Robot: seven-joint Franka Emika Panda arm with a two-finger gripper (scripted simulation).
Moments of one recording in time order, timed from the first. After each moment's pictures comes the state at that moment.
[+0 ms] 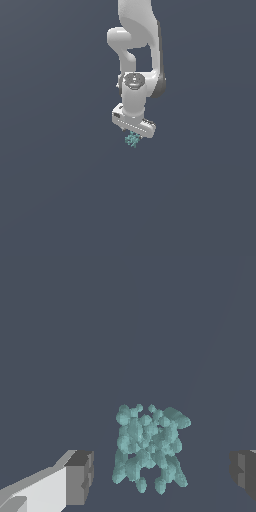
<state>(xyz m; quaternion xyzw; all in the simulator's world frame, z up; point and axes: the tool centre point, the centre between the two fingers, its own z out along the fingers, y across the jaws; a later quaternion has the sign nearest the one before) -0.071 0.021 0.096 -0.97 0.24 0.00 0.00</state>
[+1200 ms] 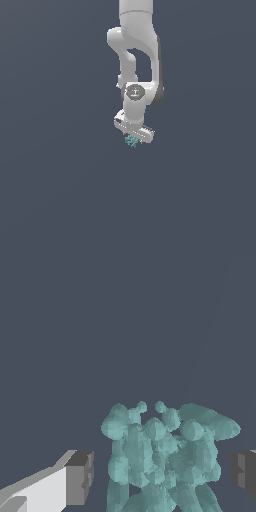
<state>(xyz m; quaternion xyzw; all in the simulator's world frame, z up) -0.080 0.026 0.046 -0.96 0.27 0.00 0.00</state>
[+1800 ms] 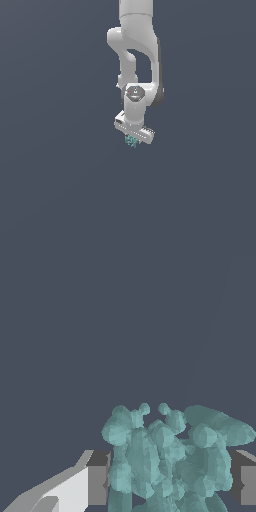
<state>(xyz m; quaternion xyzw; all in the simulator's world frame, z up) -0.079 0.026 0.041 -0.96 0.27 0.00 0.00</state>
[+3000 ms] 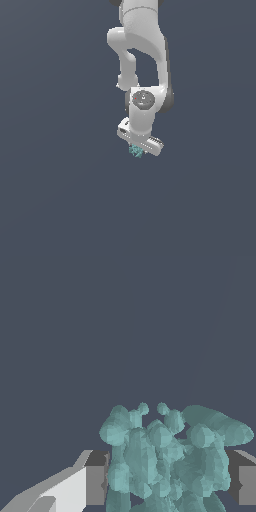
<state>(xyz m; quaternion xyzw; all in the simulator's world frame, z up) -0.003 0.046 0.074 -0.96 0.27 0.00 0.00</state>
